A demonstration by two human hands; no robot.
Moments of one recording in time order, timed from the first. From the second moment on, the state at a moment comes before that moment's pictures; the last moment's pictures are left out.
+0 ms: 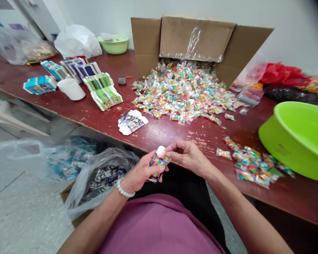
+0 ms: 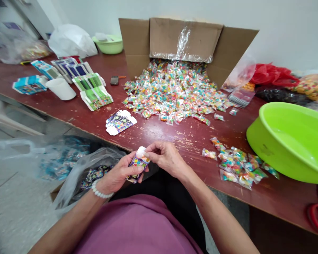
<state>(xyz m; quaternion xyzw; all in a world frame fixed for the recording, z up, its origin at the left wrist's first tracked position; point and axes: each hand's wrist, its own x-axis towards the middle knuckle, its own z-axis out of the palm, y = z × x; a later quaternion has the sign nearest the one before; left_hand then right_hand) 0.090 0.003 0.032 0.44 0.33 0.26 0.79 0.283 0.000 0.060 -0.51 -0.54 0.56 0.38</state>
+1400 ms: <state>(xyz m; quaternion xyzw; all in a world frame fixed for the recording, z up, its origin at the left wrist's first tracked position) 0.093 -0.002 0.015 0.30 0.37 0.32 0.82 0.247 -0.006 0.038 -0.44 -0.47 0.61 0.45</state>
